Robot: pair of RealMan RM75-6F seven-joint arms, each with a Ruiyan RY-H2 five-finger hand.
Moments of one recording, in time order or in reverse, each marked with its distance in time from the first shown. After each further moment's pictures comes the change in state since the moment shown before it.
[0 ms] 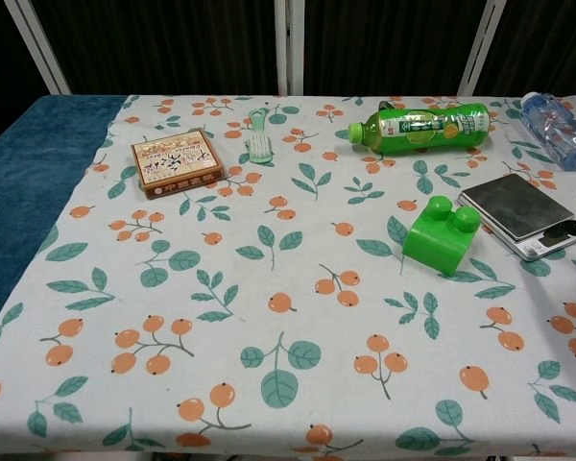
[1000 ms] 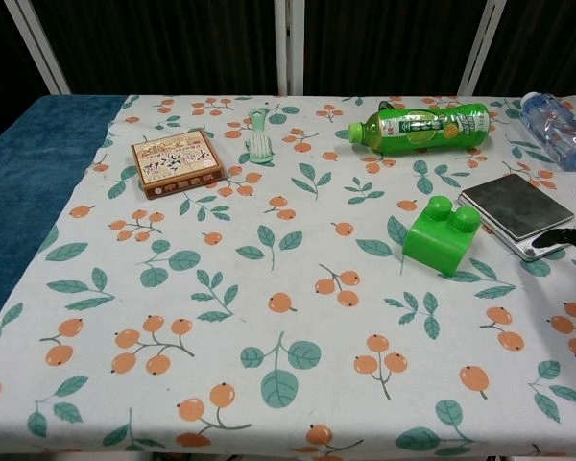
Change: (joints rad) left arm 0.002 -0.008 0.002 0.024 -0.003 -0.004 -0.033; right arm 0.091 0.005 -0.053 -0.011 0.095 -0.027 0.035
